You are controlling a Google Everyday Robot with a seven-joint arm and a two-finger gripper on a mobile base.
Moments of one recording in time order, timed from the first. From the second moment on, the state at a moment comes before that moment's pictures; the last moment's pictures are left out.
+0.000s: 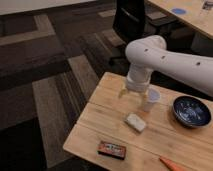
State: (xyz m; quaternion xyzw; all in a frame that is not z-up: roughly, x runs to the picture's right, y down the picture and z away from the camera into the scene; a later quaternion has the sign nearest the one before) arm 0.169 0.041 0.641 -0.21 0.26 0.77 0.54
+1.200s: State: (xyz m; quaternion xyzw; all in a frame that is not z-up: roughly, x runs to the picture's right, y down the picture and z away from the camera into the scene) arm 0.369 0.064 0.618 -0.25 0.27 0.73 0.58
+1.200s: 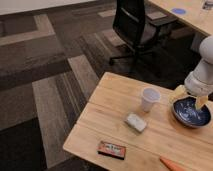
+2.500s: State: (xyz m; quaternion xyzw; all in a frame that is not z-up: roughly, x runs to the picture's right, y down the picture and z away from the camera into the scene) arm 0.401 0.052 0.772 -0.25 0.28 0.68 0.63
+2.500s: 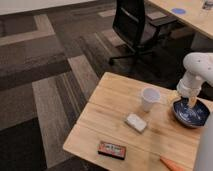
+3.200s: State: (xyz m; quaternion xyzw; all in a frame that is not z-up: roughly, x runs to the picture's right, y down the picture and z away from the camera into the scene) arm 0.466 0.009 0.819 -0.26 0.24 0.63 0.69
